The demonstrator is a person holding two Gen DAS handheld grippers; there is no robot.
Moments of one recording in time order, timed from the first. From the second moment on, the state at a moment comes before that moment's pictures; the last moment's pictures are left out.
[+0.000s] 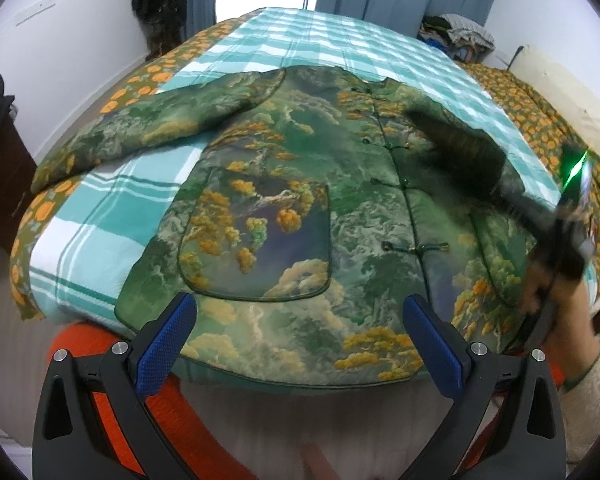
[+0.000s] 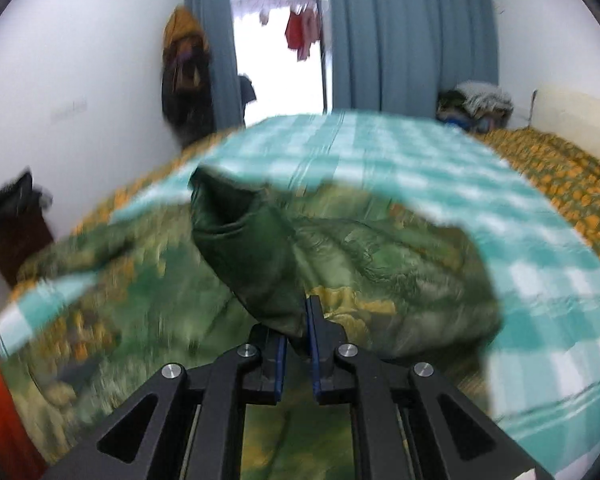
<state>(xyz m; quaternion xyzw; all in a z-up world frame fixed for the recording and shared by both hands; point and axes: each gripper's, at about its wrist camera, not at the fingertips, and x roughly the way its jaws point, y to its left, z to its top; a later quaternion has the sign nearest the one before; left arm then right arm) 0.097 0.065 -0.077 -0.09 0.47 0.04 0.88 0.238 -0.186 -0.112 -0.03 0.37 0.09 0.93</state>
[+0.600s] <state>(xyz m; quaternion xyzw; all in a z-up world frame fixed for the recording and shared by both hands) 0.196 0.020 -0.096 -0.19 0.52 -0.11 0.83 0.134 -0.237 -0.114 0.04 0.41 0.14 0.90</state>
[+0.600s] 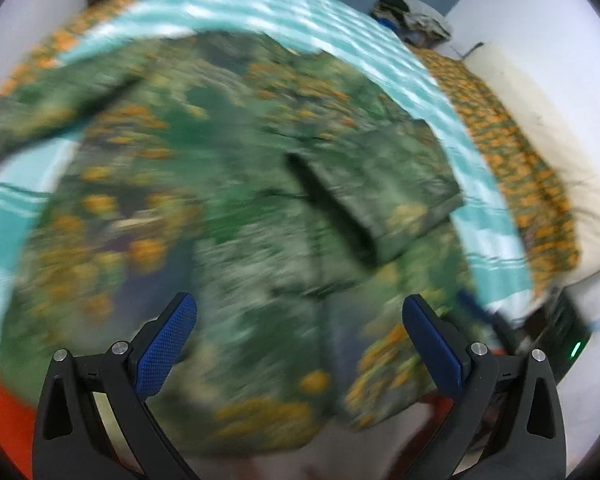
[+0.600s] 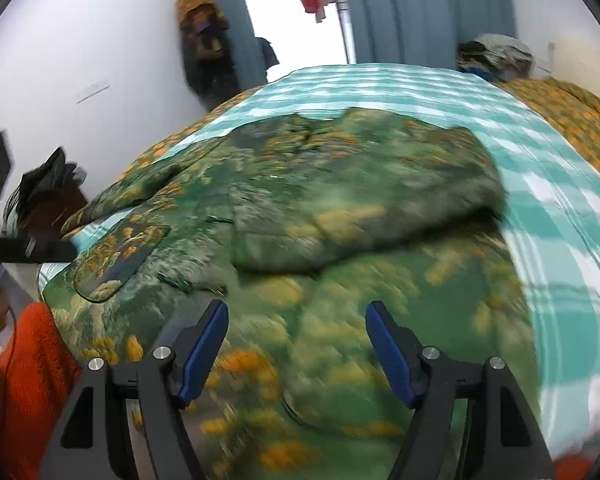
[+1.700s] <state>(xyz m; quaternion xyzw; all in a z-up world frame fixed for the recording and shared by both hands) 0.416 0.024 -0.133 -0.09 0.52 -0.02 0.85 0.375 -0.364 -0.107 0.08 0.42 0.03 0.90</state>
